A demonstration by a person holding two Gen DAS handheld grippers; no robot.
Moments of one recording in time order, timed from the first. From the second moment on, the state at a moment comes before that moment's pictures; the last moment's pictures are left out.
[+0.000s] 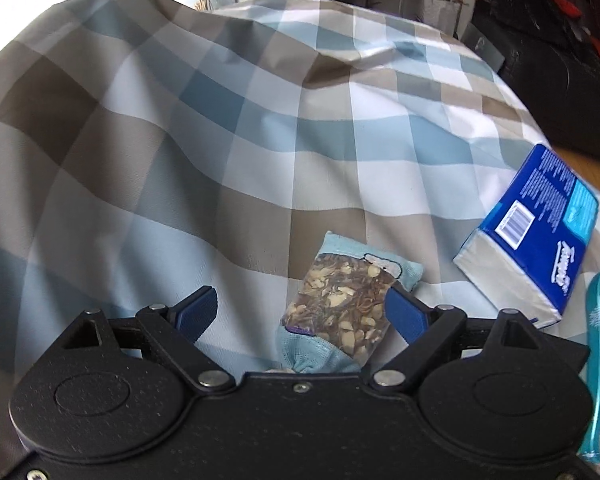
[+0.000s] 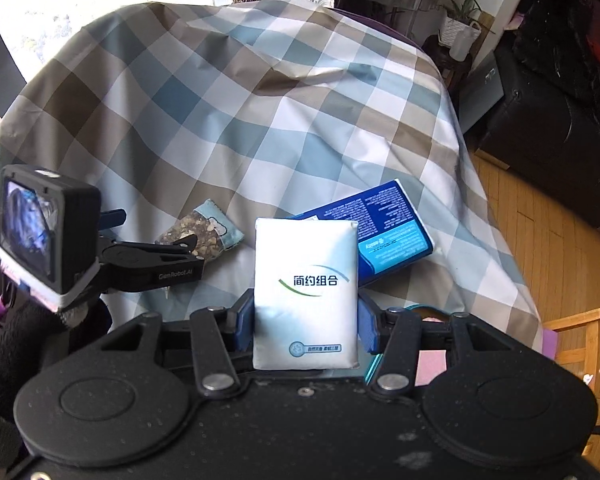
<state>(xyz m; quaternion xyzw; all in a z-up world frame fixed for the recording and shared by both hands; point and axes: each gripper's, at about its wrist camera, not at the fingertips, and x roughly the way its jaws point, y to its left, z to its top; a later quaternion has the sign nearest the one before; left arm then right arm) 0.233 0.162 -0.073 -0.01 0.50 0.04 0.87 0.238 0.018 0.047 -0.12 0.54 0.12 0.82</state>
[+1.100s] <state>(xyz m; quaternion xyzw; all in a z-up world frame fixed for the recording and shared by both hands) 0.257 0.153 -0.119 -0.05 0.54 0.01 0.84 0.251 -0.068 0.057 -0.07 0.54 0.08 0.83</state>
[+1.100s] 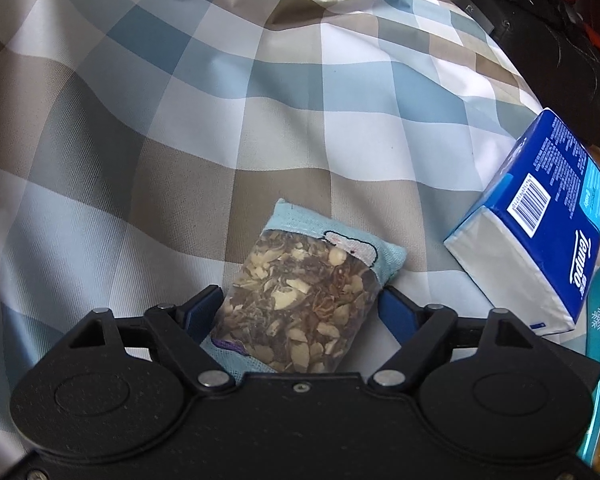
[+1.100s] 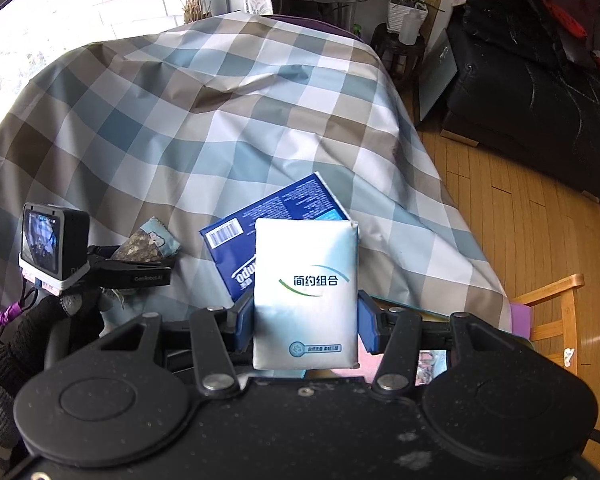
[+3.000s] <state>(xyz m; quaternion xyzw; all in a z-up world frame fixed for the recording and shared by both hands) 0.172 -0.109 0.001 0.04 0.46 -0.16 0.87 0.134 -0.339 0.012 0.12 0.46 -0.04 0.88</state>
